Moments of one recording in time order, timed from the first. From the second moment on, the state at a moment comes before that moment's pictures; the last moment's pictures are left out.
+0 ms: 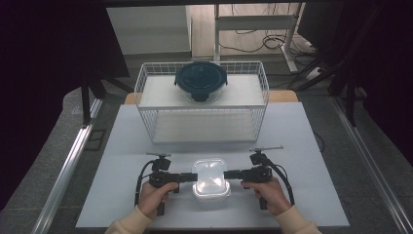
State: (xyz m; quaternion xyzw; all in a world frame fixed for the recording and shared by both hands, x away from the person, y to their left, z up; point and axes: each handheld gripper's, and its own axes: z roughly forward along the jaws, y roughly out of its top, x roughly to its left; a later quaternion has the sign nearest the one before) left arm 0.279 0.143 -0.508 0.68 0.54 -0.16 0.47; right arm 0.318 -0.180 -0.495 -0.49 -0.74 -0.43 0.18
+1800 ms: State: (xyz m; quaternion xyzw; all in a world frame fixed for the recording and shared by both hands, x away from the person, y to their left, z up) left arm 0.282 0.169 -0.415 0.70 0.47 -0.05 0.53; right arm 0.323 -0.167 -0.402 -0.38 -0.76 -0.51 0.10
